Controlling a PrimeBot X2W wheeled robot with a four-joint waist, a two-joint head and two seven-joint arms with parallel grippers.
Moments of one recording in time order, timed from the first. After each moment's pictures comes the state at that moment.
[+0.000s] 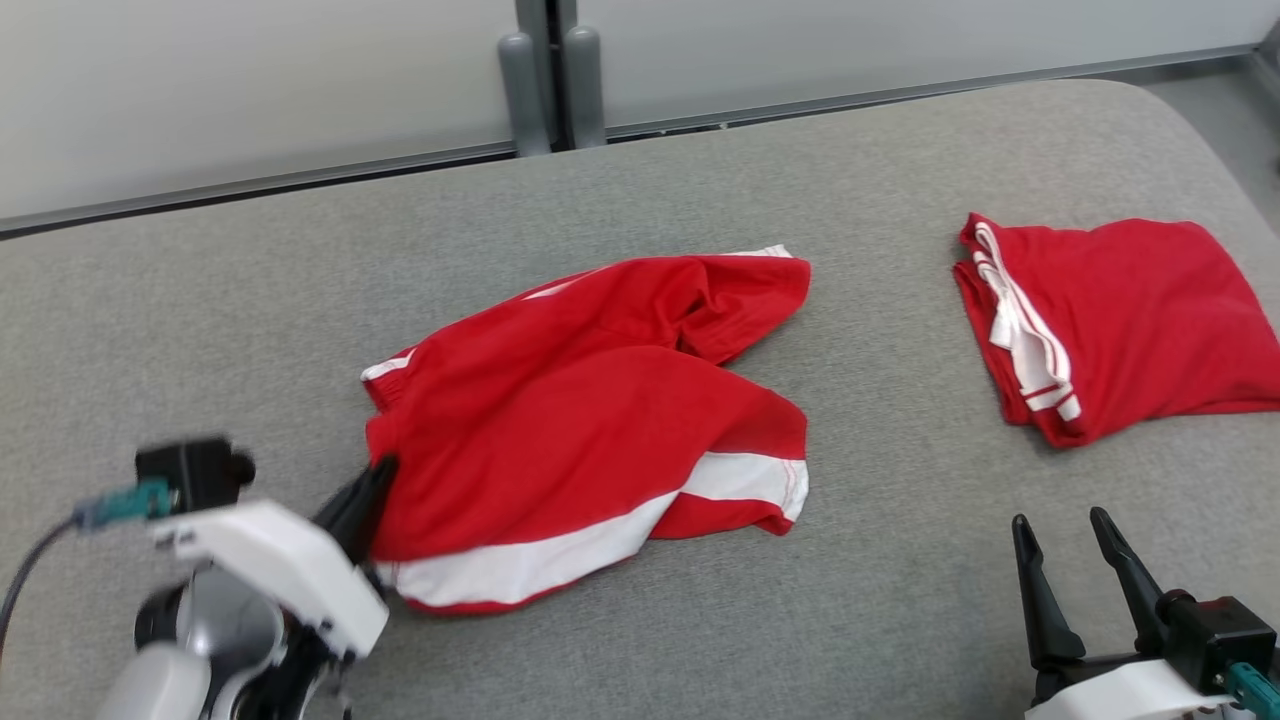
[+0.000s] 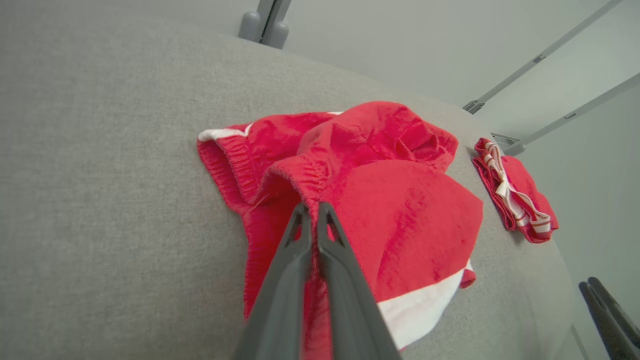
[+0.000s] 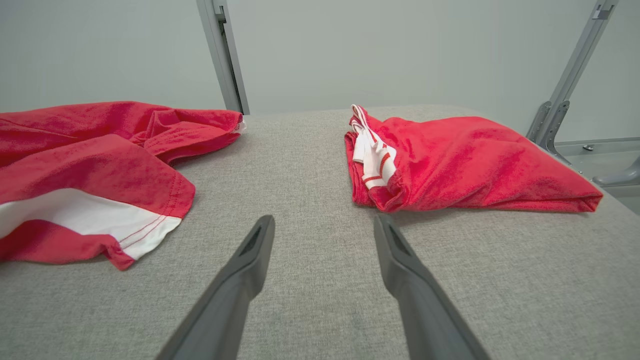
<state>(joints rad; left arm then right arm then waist) -0.16 0.34 -0.26 -0.03 -0.89 0.13 0.37 0.01 -0.05 -0.03 0.24 0.12 0.13 -0.26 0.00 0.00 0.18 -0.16</state>
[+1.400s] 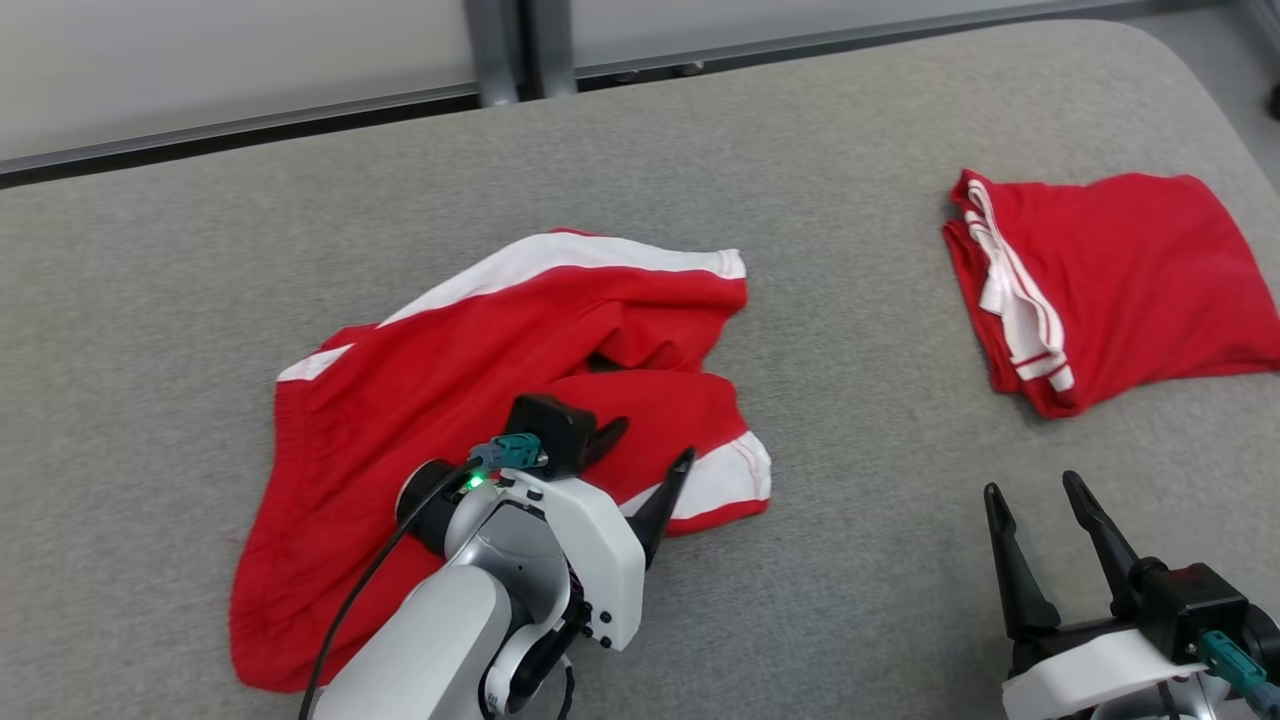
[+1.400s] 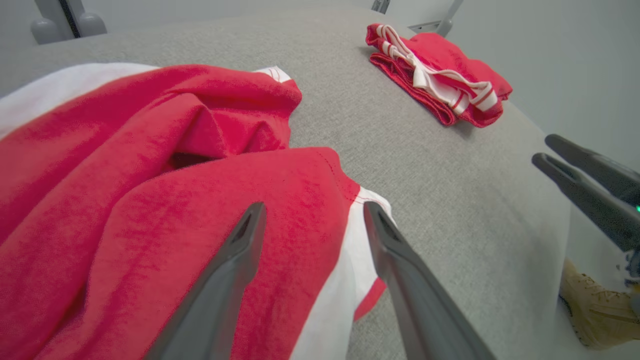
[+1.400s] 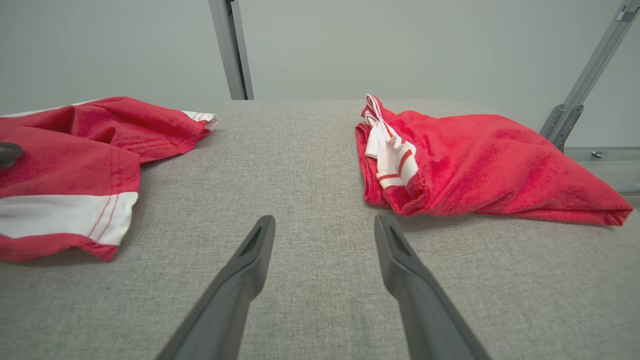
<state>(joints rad) -0.40 0.12 -0.65 0.21 -0.55 0.01 0.24 -0.04 -0.05 0.00 0.23 0.08 0.13 -0.26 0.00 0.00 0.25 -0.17</state>
